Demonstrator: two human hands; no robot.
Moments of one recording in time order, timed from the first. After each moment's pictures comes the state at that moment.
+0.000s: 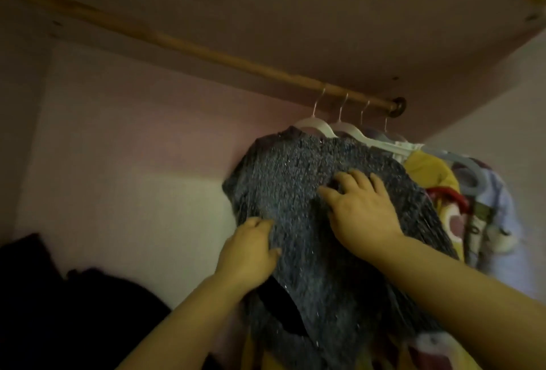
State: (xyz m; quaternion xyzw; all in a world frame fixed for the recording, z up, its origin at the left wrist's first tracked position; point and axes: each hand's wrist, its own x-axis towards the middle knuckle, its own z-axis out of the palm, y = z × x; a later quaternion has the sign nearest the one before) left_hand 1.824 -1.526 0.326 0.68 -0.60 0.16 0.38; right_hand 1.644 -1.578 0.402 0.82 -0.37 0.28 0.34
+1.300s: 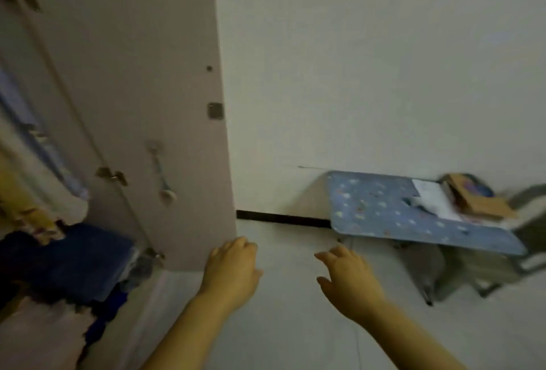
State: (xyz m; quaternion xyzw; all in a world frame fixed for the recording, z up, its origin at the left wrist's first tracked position) left_hand 1.294 -1.039 -0.033 0.37 -0.92 -0.10 0.01; right_hand 1.130 -0.906 -0.028 0.52 -0.85 0.04 -0.12
